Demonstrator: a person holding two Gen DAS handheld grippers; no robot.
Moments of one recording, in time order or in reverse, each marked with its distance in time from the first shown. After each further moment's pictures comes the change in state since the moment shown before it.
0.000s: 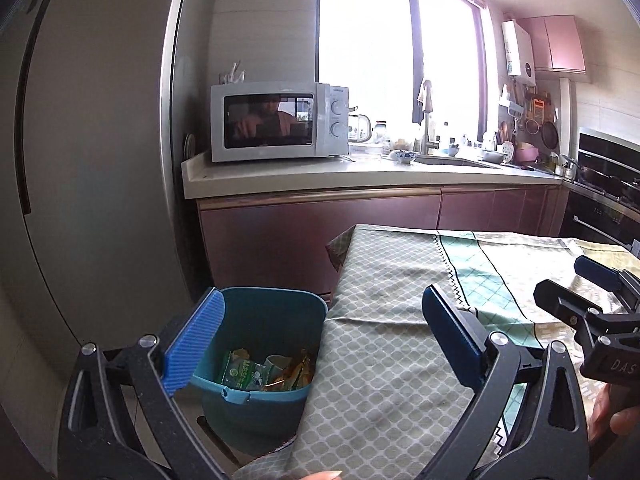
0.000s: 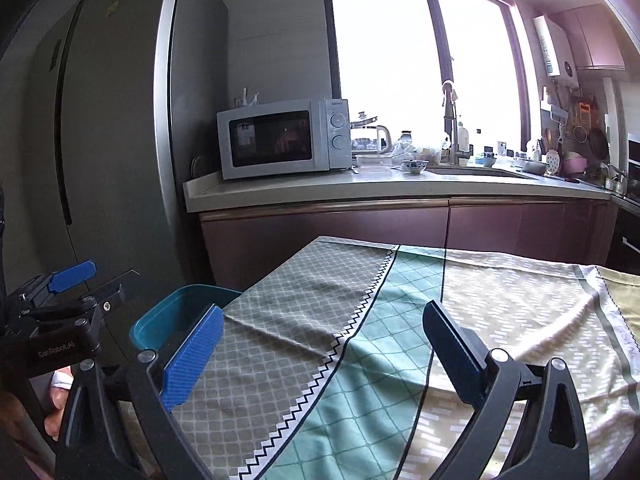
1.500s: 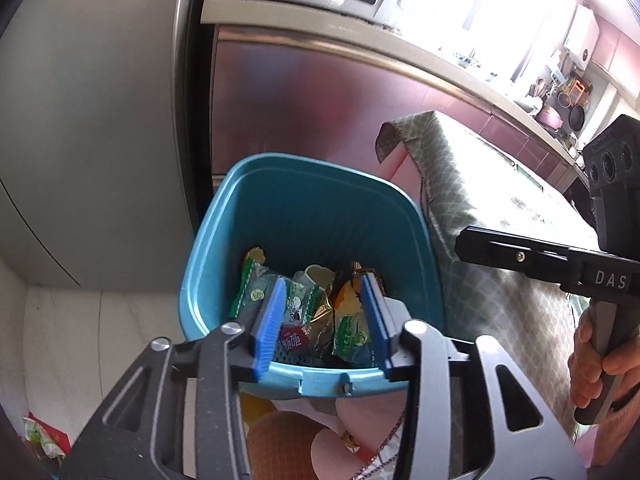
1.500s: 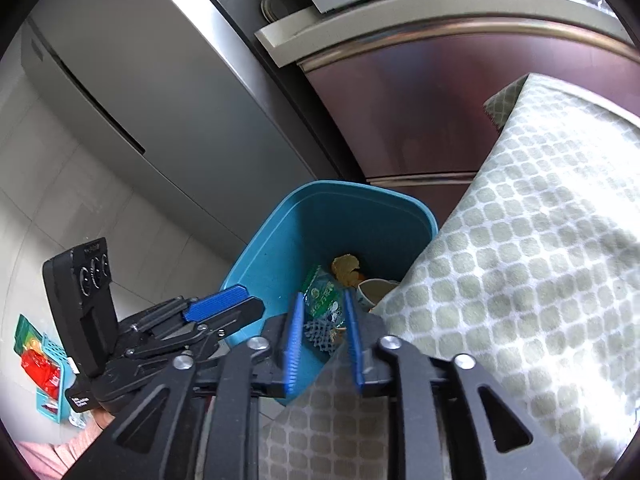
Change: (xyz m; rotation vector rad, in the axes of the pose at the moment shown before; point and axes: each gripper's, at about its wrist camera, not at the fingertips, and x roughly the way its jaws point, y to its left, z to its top) left arm 0.161 0.127 -0.053 -0.224 0.493 -0.107; right arm 0.218 0.107 0.004 0.106 0.652 0.563
